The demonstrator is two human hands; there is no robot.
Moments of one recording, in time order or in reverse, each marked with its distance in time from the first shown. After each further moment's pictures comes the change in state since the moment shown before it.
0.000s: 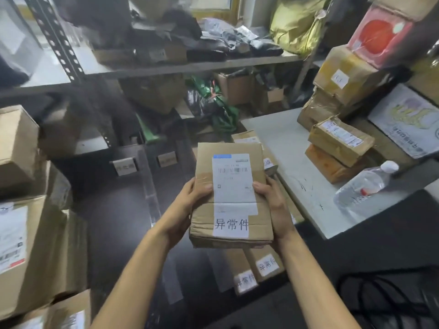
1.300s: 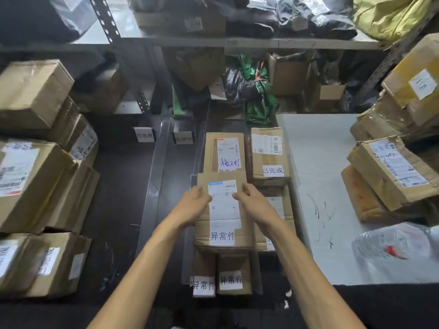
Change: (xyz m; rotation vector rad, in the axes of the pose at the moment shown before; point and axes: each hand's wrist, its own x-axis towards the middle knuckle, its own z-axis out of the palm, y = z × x) left_hand 0.085 -0.041 0.079 0.362 0.558 -0.347; right_hand 0.092 -0.021 -0.055 -0.681 -0.403 0.300
